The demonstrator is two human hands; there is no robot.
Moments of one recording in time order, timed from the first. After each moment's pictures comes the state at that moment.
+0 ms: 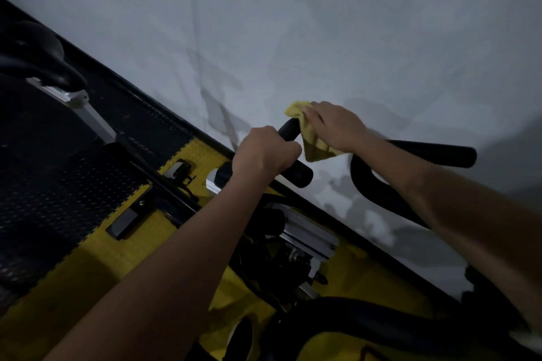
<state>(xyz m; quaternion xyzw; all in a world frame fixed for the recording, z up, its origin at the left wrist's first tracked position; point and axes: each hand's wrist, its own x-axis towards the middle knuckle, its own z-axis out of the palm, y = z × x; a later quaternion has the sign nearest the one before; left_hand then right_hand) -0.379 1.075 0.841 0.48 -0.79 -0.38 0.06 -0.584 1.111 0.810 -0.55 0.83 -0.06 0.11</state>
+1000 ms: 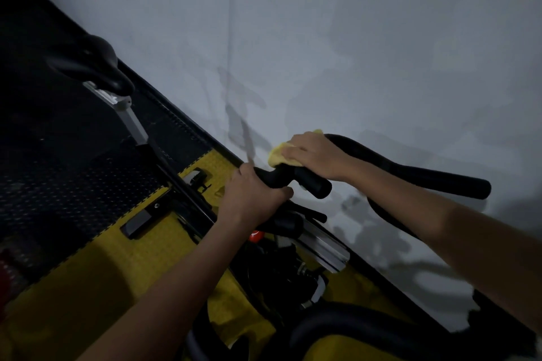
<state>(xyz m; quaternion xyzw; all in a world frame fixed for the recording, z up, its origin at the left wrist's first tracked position) -0.297 1.106 0.820 0.55 -0.72 -0.42 0.09 -0.505 1.099 0.826 -0.64 0.72 -0.09 0.24</state>
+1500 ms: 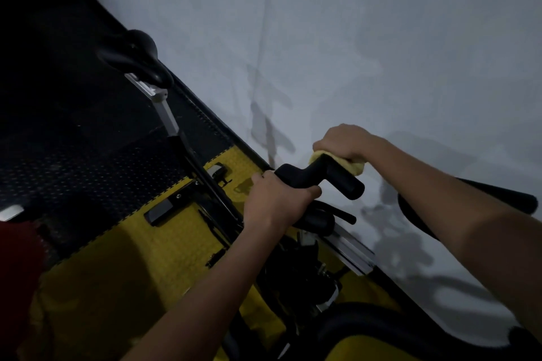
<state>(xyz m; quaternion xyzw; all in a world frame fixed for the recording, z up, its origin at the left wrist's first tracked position) -0.283 1.119 0.823 0.60 -0.66 -0.44 0.12 -0.493 1.059 0.848 -0.58 0.77 0.14 0.22</state>
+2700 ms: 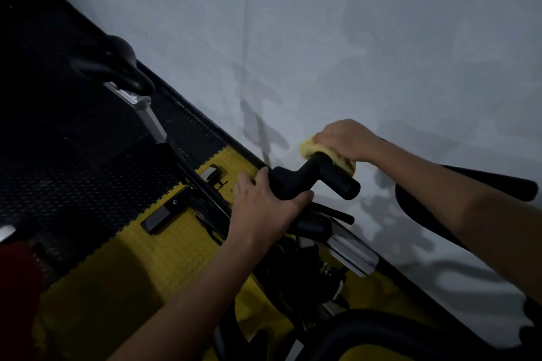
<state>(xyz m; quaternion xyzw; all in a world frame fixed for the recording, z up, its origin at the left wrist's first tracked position) -0.271 1.116 0.813 0.54 -0.73 -0.40 0.13 -0.514 1.075 0.843 -0.59 0.78 0.01 0.22</state>
